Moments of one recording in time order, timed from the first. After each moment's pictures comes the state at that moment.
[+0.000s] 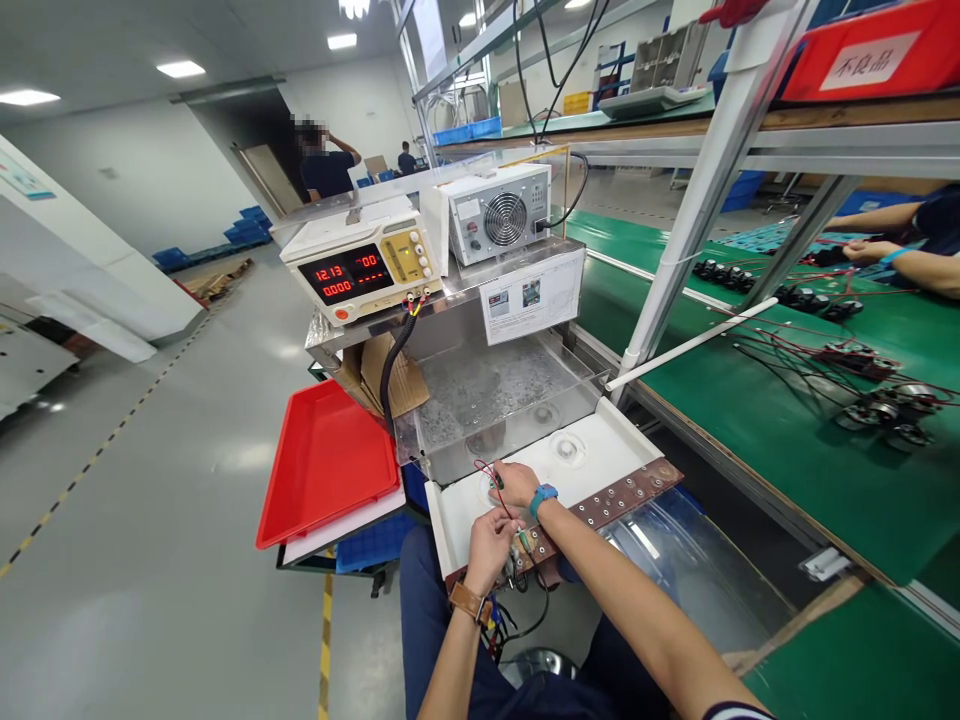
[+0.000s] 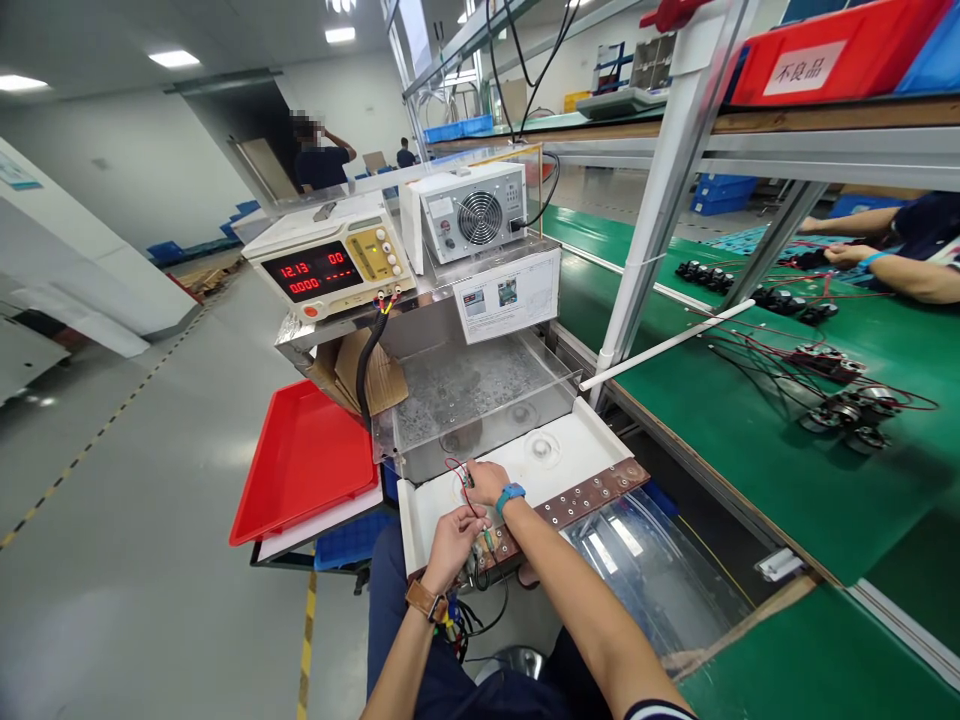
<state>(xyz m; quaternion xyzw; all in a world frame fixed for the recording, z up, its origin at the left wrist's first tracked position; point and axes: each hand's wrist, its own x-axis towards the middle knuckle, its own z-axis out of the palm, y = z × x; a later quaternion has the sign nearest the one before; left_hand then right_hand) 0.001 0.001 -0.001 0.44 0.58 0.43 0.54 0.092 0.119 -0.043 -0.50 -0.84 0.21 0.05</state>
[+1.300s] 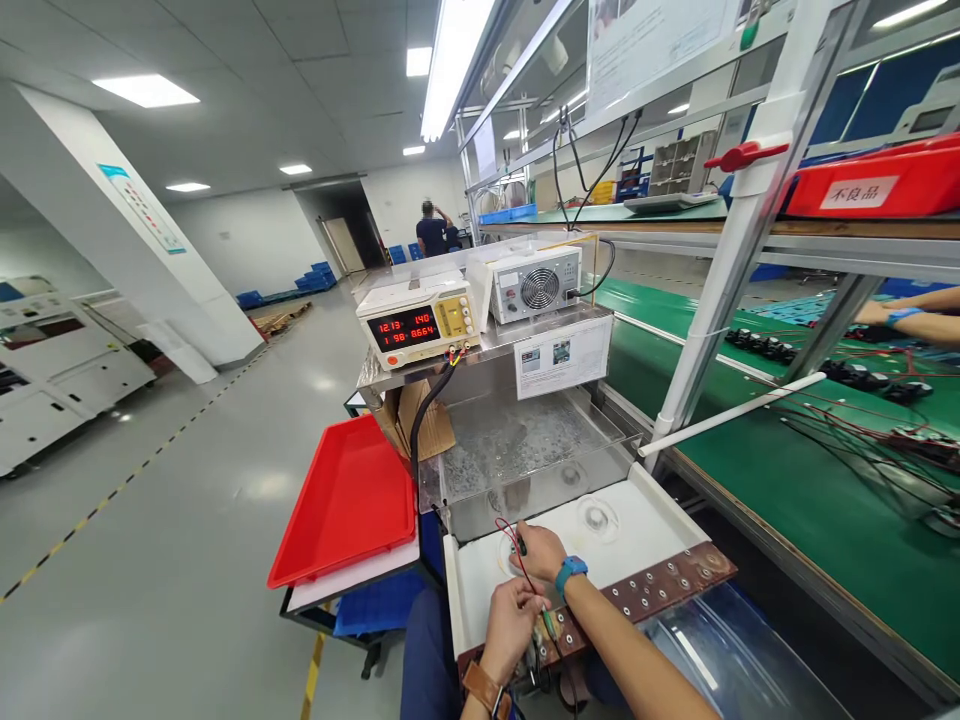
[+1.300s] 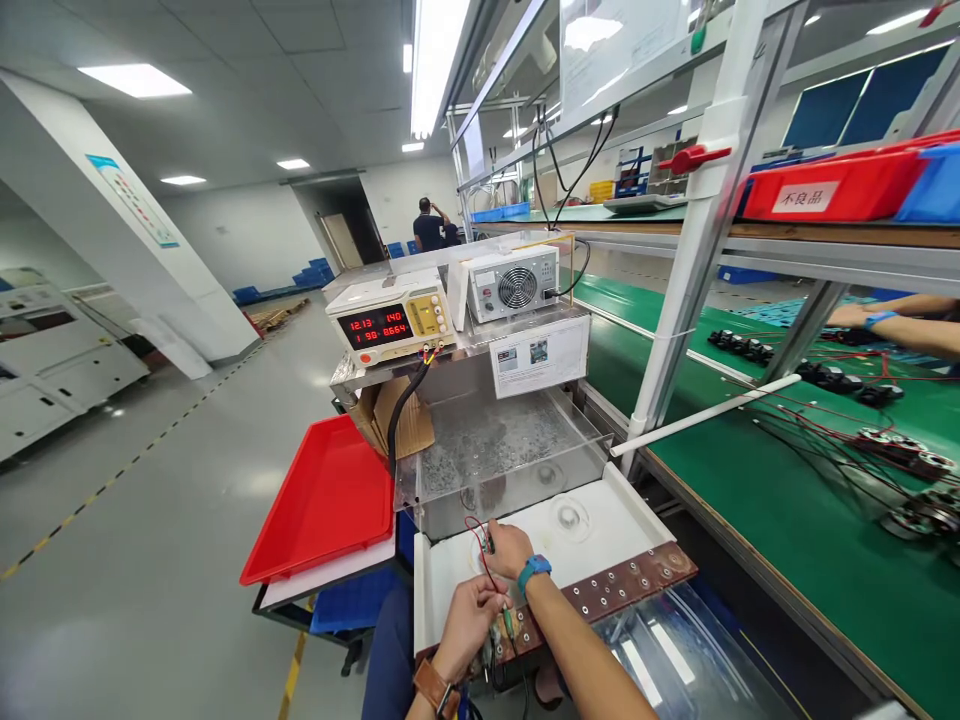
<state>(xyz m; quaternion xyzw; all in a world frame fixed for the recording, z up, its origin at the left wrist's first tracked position) 0.002 0.000 -0.002 0.42 0.58 0.45 0.54 0.087 0.115 -0.037 -0.51 -0.83 0.22 0.07</state>
